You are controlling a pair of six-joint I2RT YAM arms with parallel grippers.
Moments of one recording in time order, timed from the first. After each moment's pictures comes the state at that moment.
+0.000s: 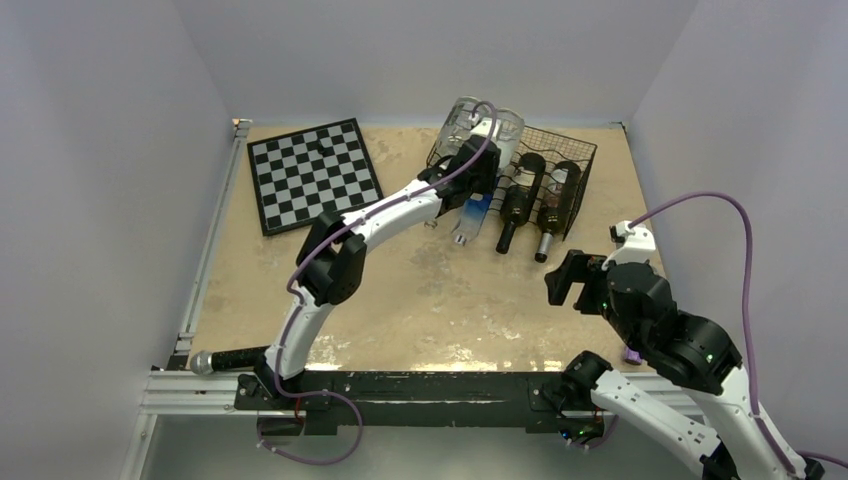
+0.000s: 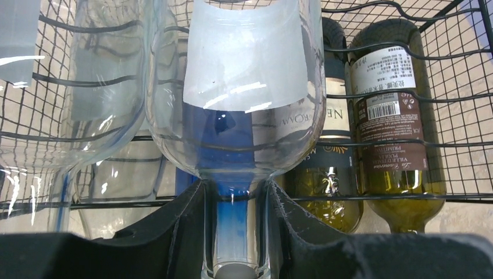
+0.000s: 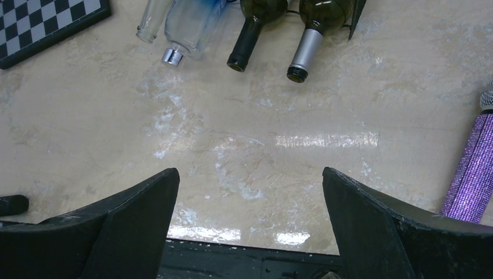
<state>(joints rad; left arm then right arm) -0.80 2.25 2.00 -0.25 -0.30 -0.36 0.72 0.51 1.04 -1.12 0.48 0.60</state>
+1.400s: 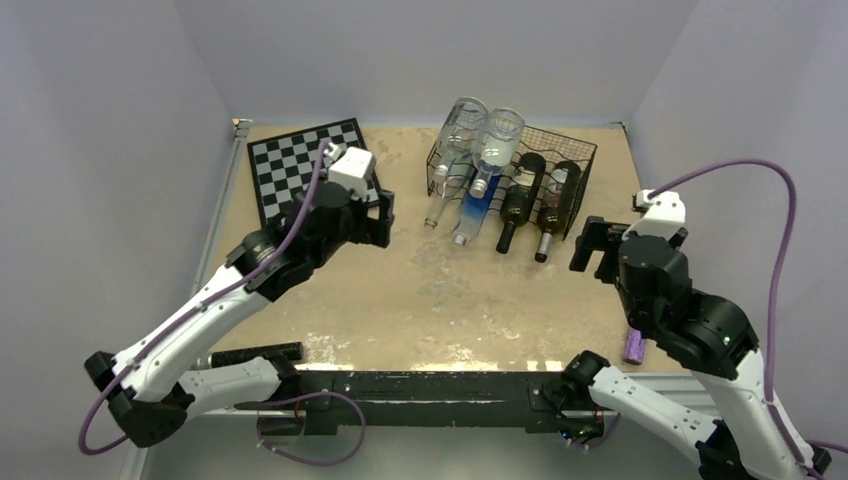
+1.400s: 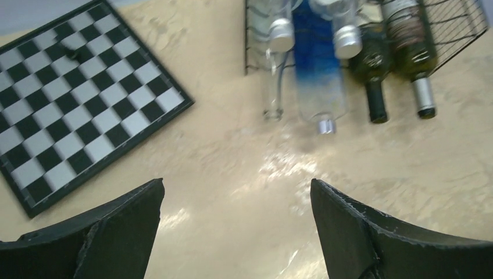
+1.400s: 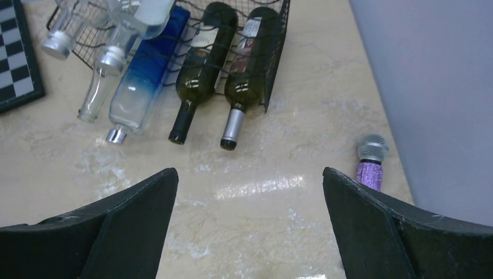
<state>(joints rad) -0.79 1.12 1.24 -0.54 -0.35 -0.24 0.71 0.69 1.25 -1.12 0.74 0.45</state>
